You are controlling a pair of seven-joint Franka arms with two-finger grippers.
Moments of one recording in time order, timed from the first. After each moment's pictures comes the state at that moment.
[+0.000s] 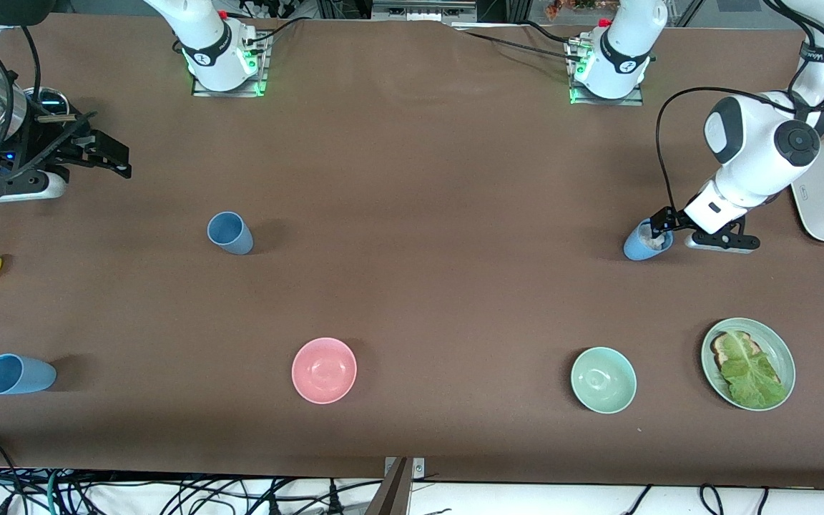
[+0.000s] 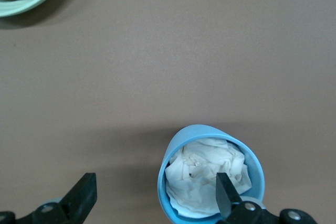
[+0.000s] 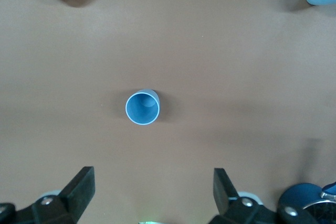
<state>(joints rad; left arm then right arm) 0.15 0.12 -0.04 -2.42 -0.02 2.59 0.20 0.08 0.06 0.03 -1.55 0.01 1.52 0.02</state>
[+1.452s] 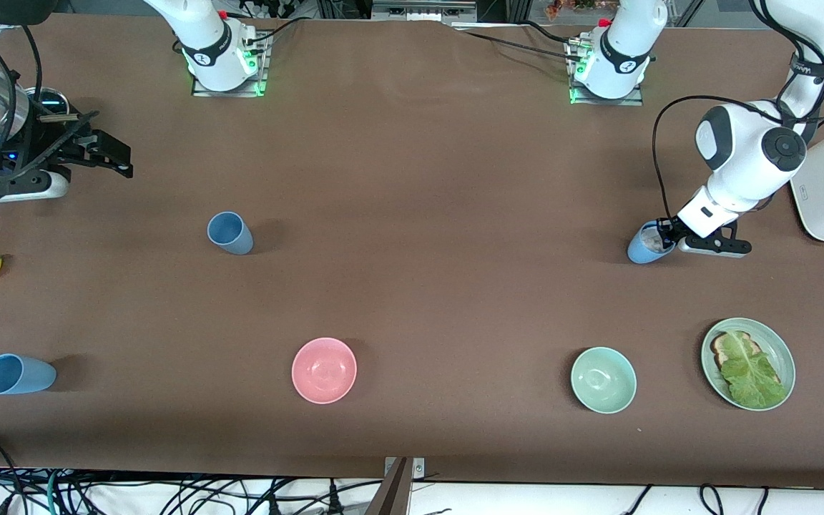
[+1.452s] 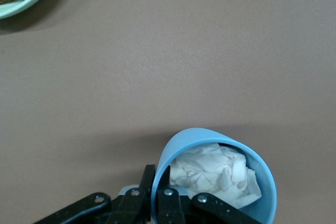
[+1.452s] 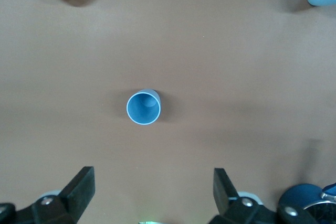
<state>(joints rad) 0.15 0.17 -0.04 -2.43 -0.02 2.68 0.22 0.08 0.06 0.04 -1.55 0.01 1.52 0.02</state>
